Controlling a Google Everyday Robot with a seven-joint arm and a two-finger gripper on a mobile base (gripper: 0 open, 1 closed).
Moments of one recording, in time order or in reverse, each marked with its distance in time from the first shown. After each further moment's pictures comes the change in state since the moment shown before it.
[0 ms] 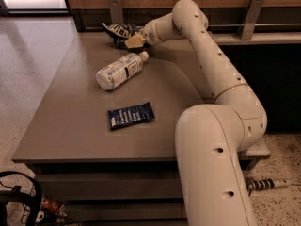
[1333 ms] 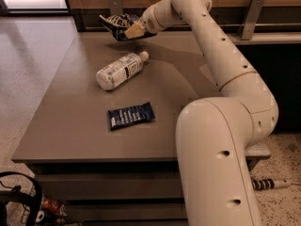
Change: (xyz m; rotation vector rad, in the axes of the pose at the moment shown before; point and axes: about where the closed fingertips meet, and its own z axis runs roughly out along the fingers) arm -0.046 0.008 -0.036 0.072 0.044 -0.104
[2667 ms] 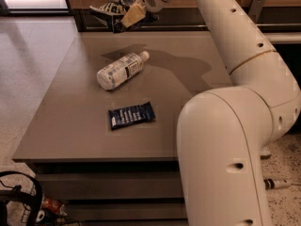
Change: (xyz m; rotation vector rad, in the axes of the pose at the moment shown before) arm -0.051 0.031 -0.064 0.014 0.125 -0.151
